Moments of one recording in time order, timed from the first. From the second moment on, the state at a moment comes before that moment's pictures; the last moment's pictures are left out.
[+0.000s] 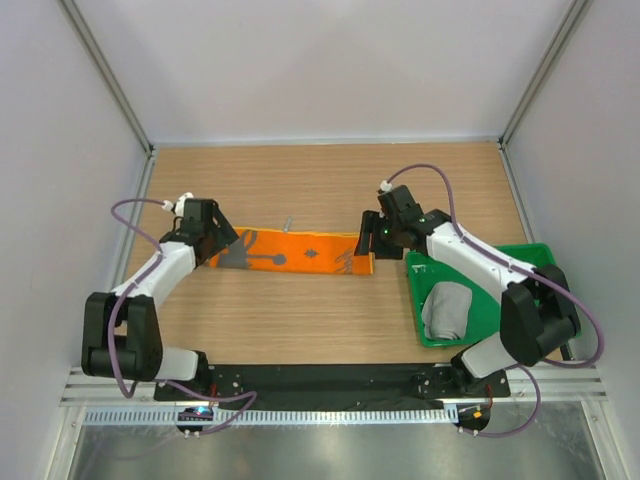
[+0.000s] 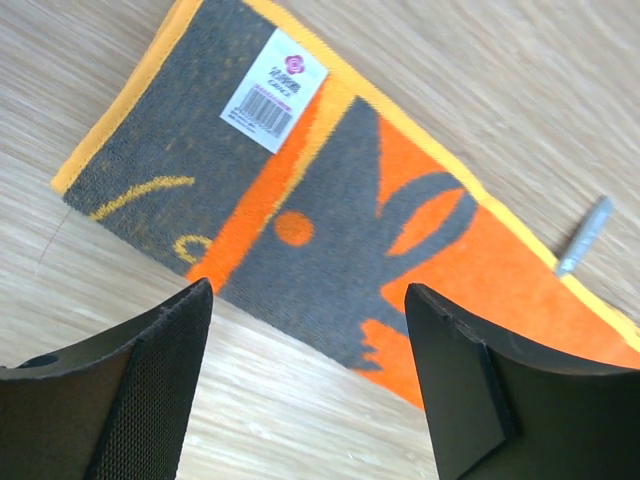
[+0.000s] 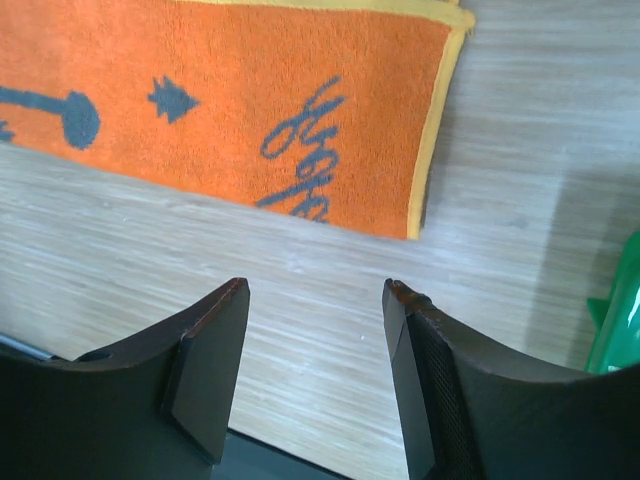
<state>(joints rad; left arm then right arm) -0.10 1.39 0.80 -0.28 -0.22 -0.66 0.51 1.51 1.07 -0.54 -0.09 0.58</state>
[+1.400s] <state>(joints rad) -0.14 0.96 0.99 -0.76 -0.21 -0.39 0.43 1.68 0.91 -0.34 -0.11 0.74</state>
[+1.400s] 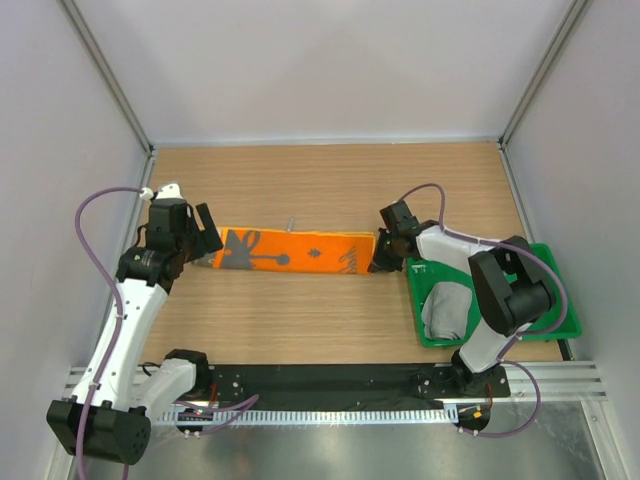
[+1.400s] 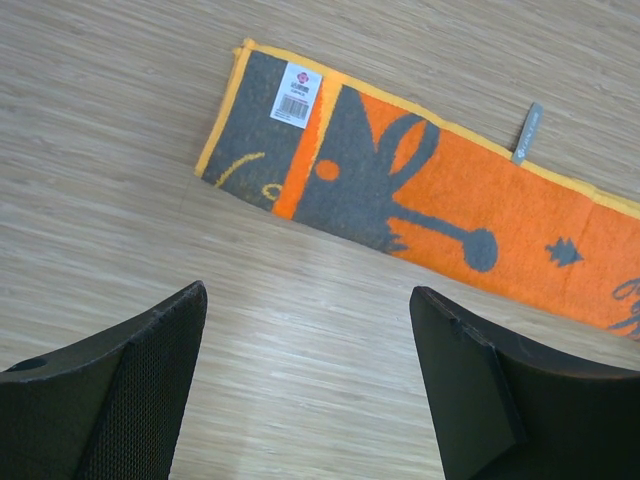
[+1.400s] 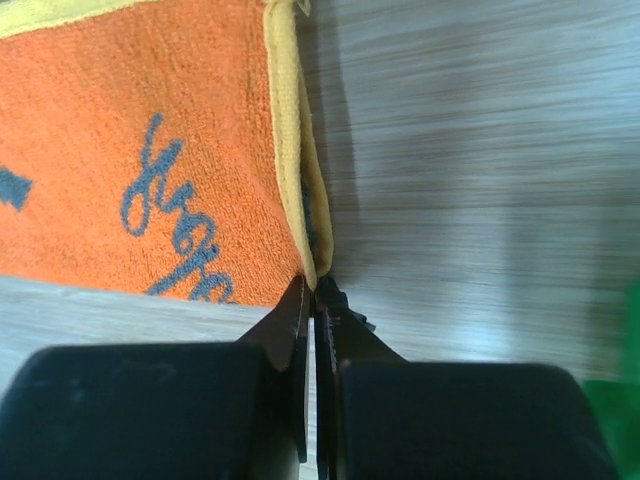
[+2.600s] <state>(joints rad) -0.14 0.95 0.98 -0.77 -0.28 -0.39 0.85 2.03 1.96 -0.80 0.04 0.54</state>
